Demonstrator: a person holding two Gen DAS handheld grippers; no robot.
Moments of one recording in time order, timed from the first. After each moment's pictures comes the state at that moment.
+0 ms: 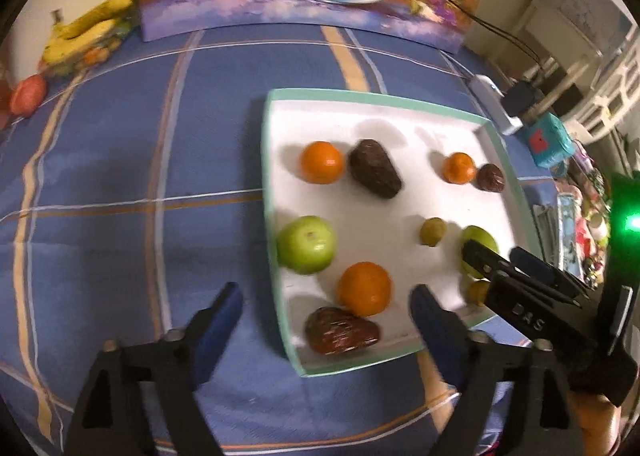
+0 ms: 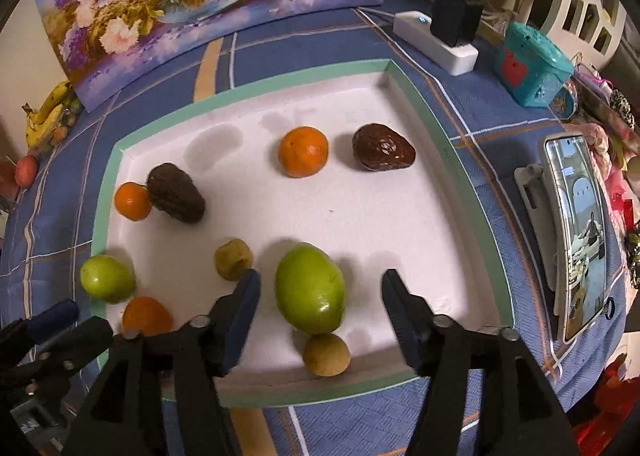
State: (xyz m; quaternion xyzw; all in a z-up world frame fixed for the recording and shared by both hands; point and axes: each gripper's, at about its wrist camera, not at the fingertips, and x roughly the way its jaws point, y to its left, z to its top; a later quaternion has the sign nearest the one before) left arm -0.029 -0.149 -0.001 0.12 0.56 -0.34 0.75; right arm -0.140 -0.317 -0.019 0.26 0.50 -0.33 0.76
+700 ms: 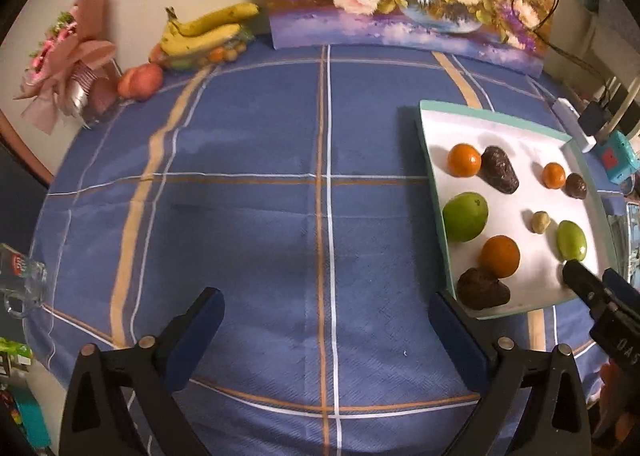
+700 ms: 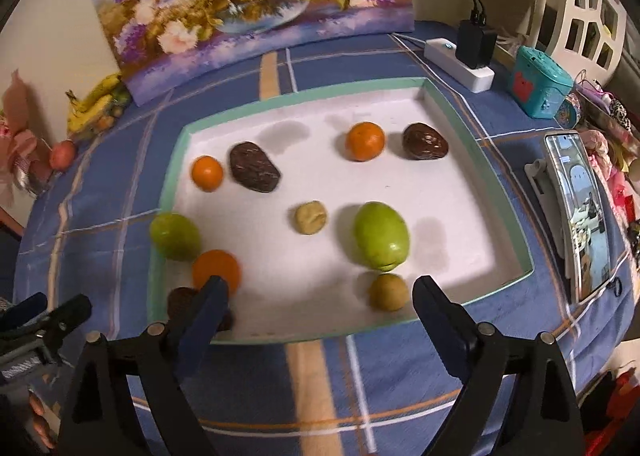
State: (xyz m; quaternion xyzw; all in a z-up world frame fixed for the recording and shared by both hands) left arm -0.033 -0.064 0.015 0.15 0.50 -0.22 0.82; right arm -0.151 -0.250 0.002 0.25 0.46 -0.30 0.80
